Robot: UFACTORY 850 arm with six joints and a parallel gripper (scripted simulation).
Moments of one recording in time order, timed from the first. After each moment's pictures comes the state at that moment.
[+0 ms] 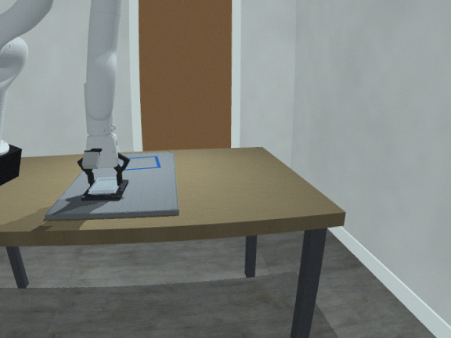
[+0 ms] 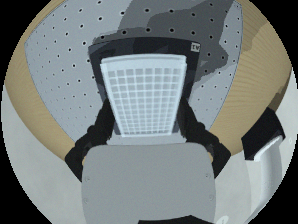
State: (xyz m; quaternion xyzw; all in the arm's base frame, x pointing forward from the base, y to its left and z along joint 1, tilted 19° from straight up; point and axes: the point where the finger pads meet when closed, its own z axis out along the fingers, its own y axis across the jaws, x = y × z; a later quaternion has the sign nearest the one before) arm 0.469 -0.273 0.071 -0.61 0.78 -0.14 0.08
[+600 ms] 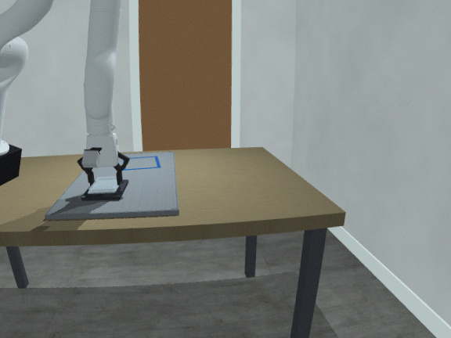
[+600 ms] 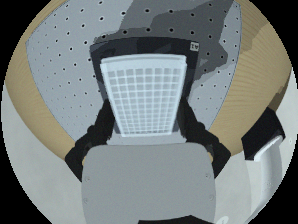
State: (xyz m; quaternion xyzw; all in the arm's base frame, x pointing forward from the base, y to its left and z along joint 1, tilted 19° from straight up) arm 0.468 -0.273 0.074 -0.61 0.78 -0.14 0.08
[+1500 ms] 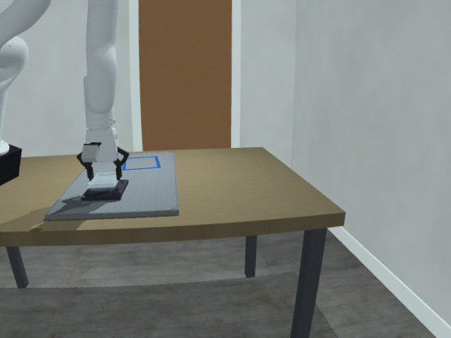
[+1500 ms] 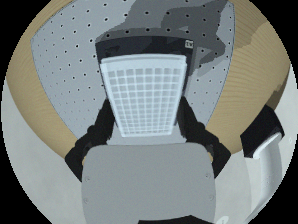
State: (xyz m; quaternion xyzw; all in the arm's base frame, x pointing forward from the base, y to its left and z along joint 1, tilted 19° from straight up) arm 0.463 -0.271 0.089 -0.61 0.78 -0.14 0.08
